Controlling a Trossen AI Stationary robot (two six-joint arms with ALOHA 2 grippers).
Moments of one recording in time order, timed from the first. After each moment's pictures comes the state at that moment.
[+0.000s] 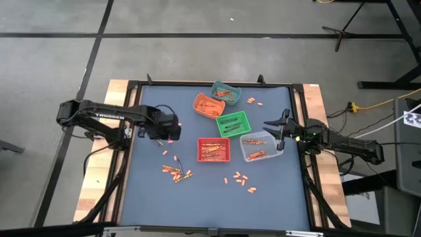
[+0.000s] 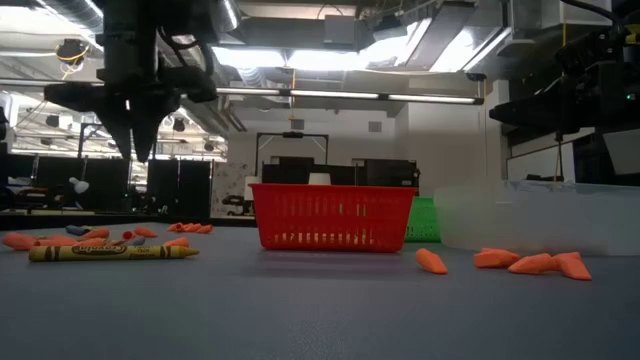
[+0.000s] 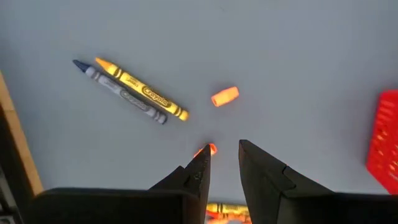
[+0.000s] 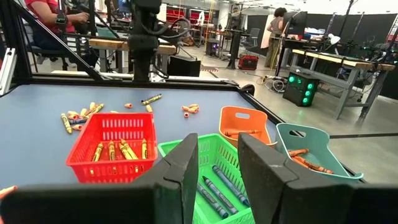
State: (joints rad) left arm 0.08 1.29 0.91 -1.05 -0.04 -1.47; right arm -0.19 0.05 0.01 0.02 0.01 -0.12
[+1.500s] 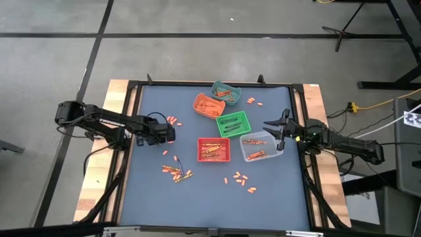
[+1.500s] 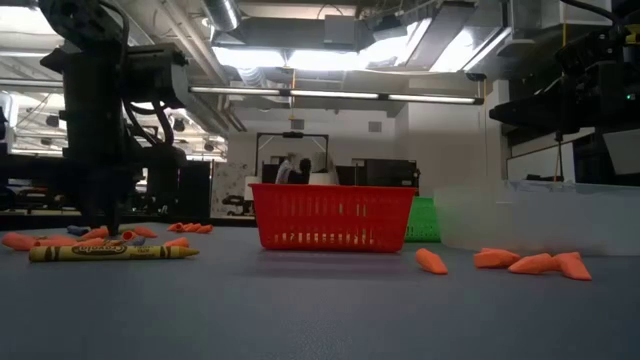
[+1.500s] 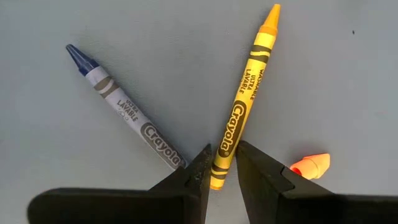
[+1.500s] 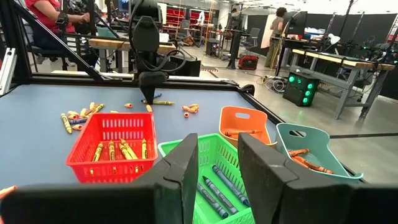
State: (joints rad) left arm 0.10 1.29 0.50 -0.65 -0.12 -1.69; right arm -0.19 0.05 0.01 0.02 0.01 -0.12
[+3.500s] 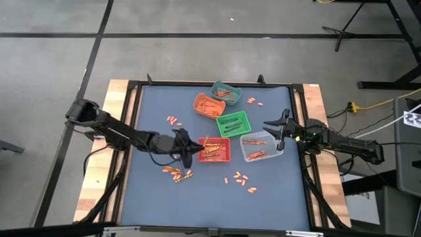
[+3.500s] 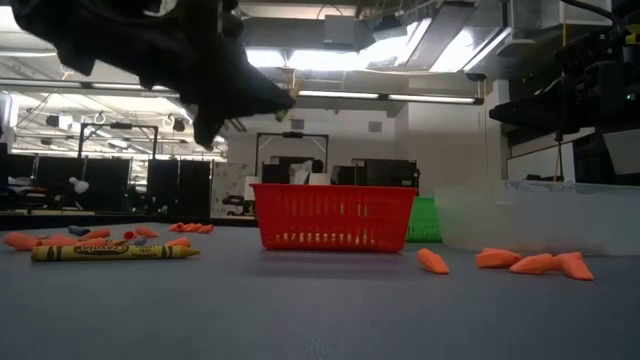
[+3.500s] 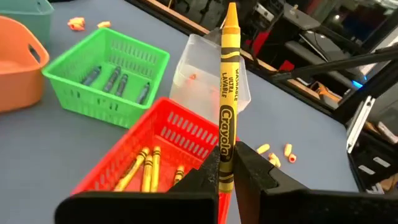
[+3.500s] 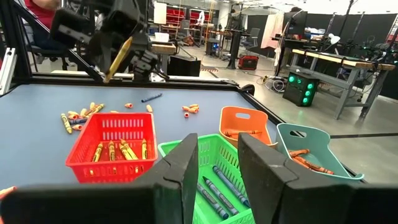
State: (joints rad) left arm -0.23 1.45 0.53 0.61 -0.39 -0.59; right arm -0.19 0.05 0.01 0.02 0.01 -0.12
